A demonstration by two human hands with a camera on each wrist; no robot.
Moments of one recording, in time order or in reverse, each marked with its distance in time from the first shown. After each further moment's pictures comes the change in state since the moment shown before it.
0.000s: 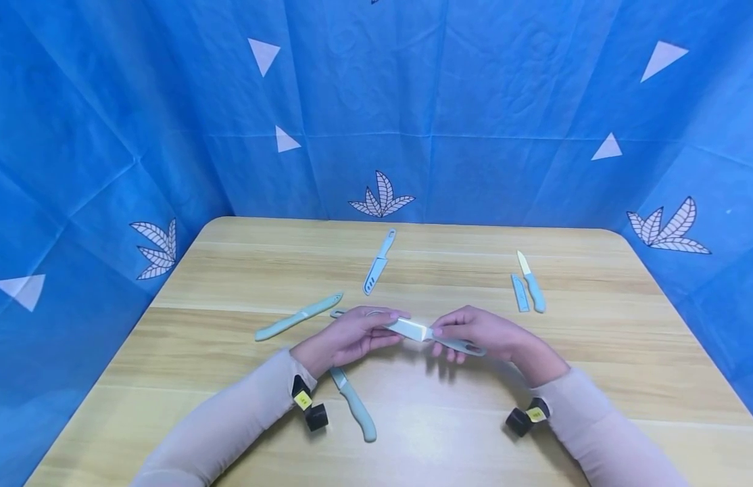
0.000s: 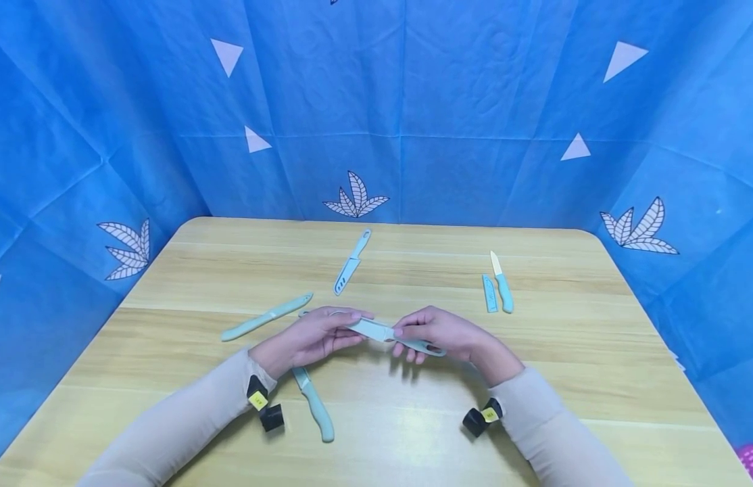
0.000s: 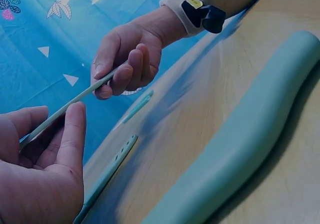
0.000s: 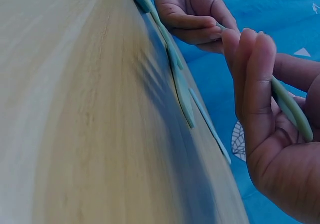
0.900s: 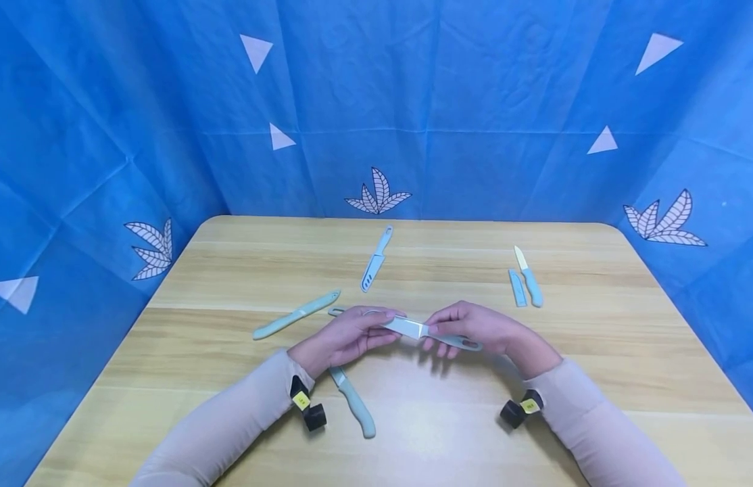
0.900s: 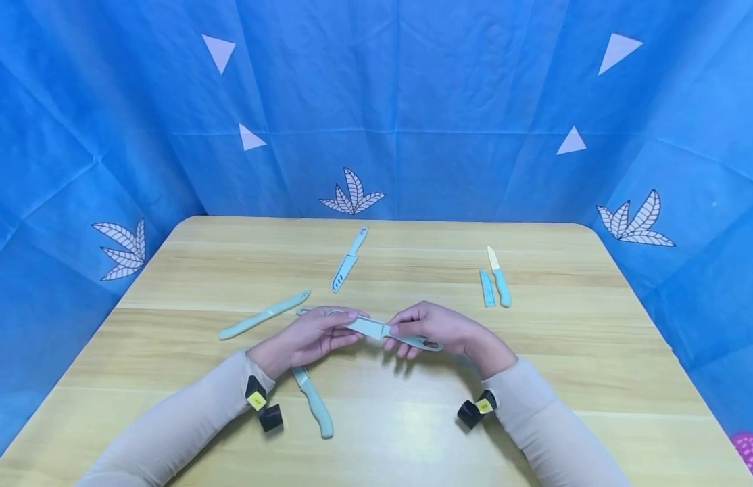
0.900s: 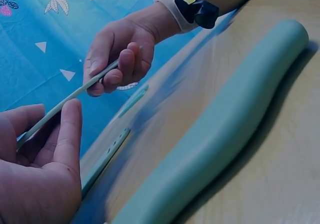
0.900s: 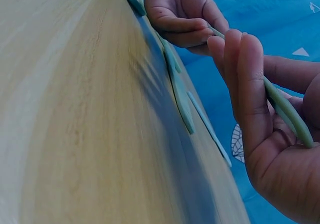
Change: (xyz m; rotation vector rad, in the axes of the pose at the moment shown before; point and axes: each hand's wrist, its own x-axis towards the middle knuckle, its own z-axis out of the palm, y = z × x) left_hand 0.000 -0.005 -0.003 -0.015 0.006 0.015; right_hand 0.008 0.001 -0.001 0.002 -0.024 -0.007
